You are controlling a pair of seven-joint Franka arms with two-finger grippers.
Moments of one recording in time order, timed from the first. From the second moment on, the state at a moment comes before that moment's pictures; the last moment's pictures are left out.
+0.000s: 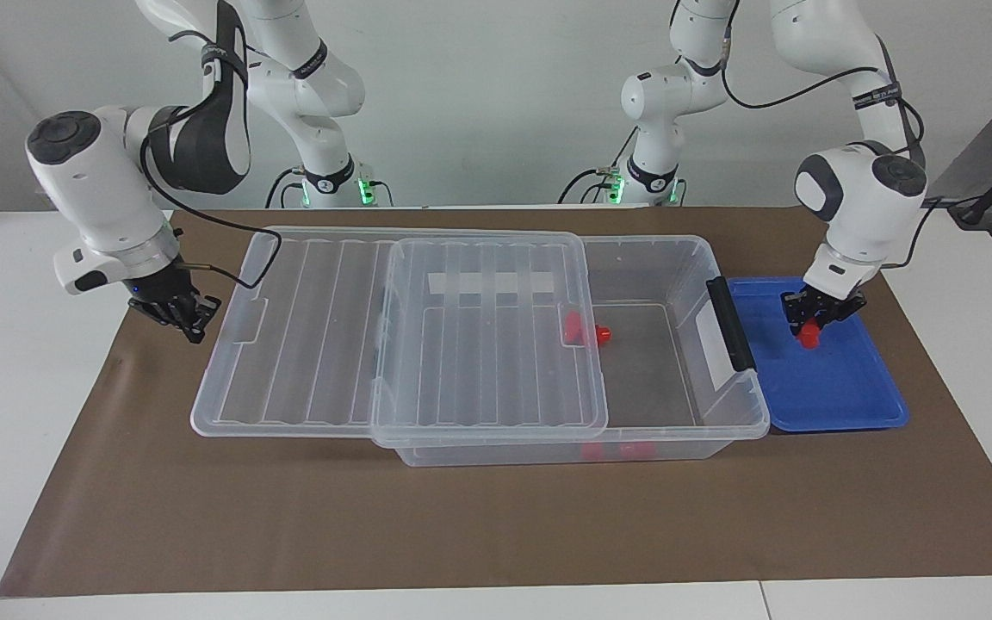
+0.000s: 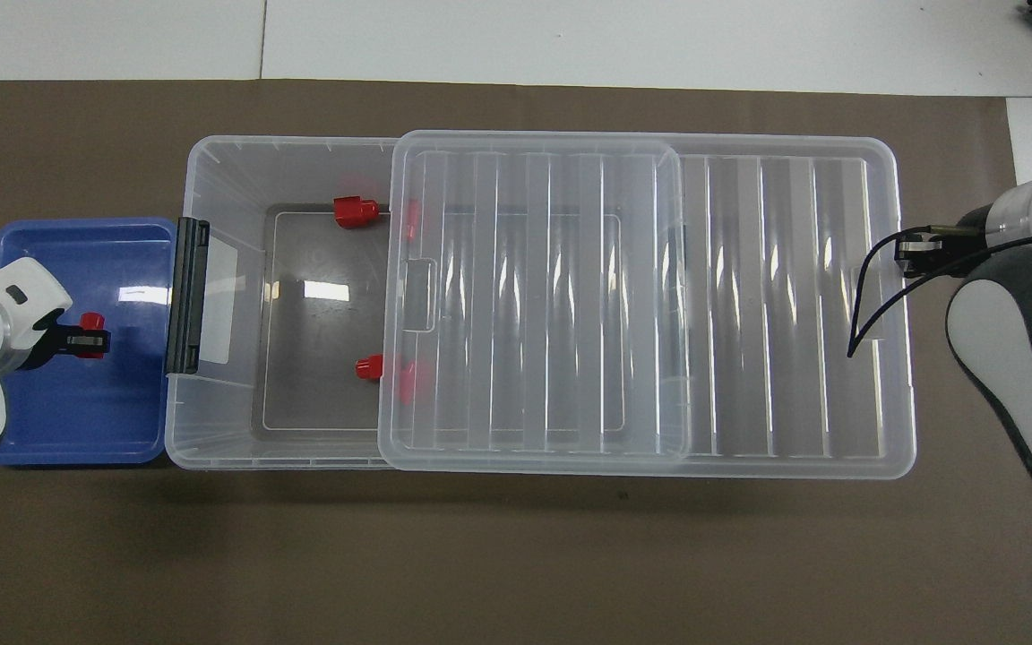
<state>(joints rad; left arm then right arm) 0.20 0.10 -0.02 -2.24 0.08 2.45 0.22 -0.08 0.12 0.02 -1.83 -0.03 2.02 0.09</state>
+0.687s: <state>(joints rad) 0.17 0.14 -0.03 -2.24 0.01 2.54 0.21 0.07 0.12 0.03 -1.84 -0.03 2.02 0.09</state>
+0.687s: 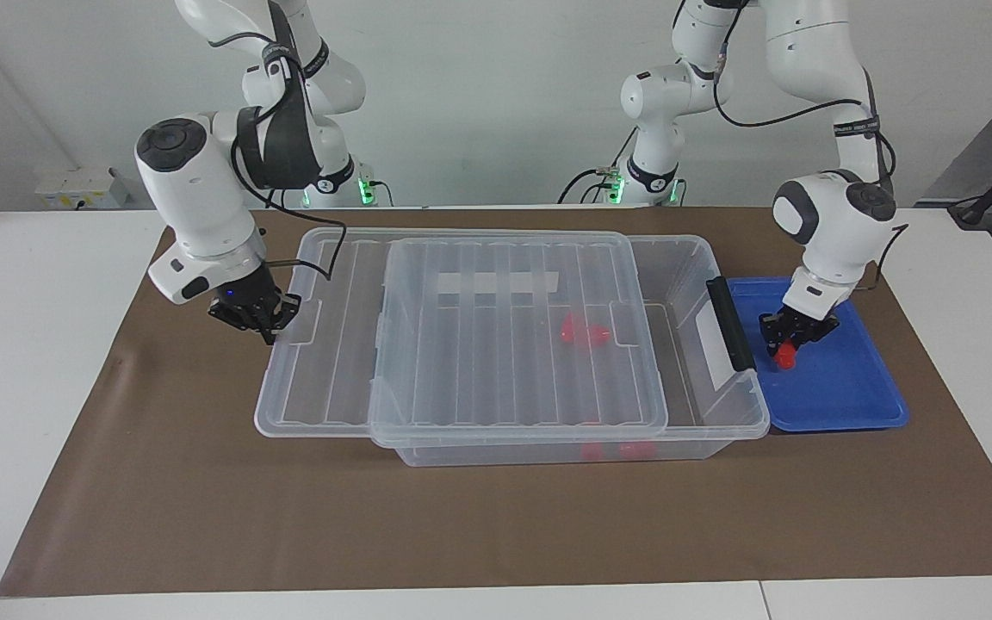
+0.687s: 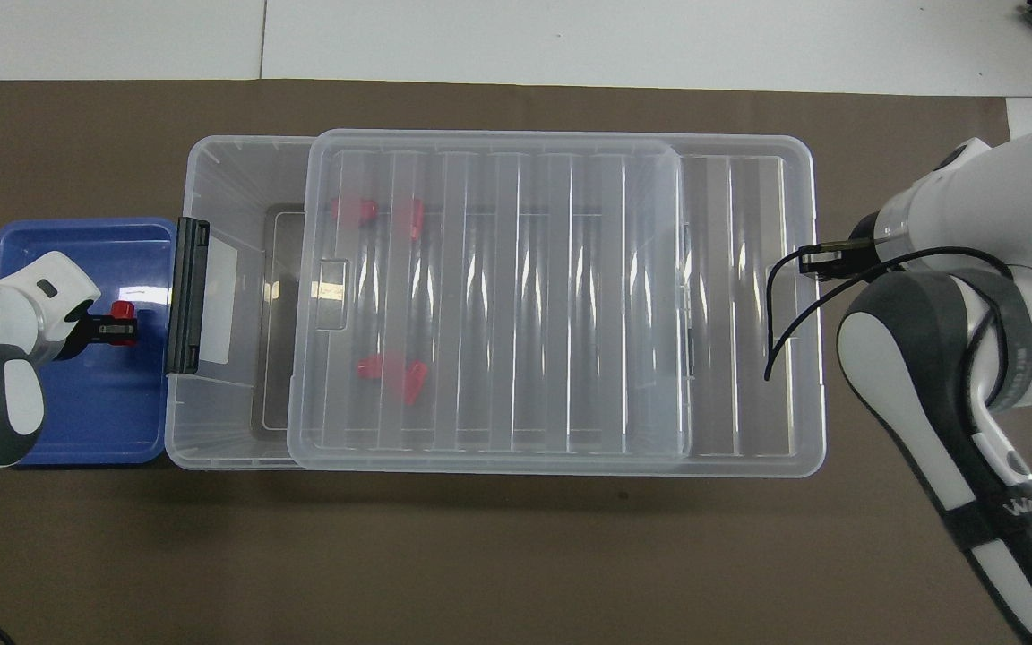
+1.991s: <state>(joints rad) 0.17 0.16 -0.02 -2.23 0.01 2.54 0.33 0.24 0.11 0.03 -1.84 0.02 2.02 0.16</state>
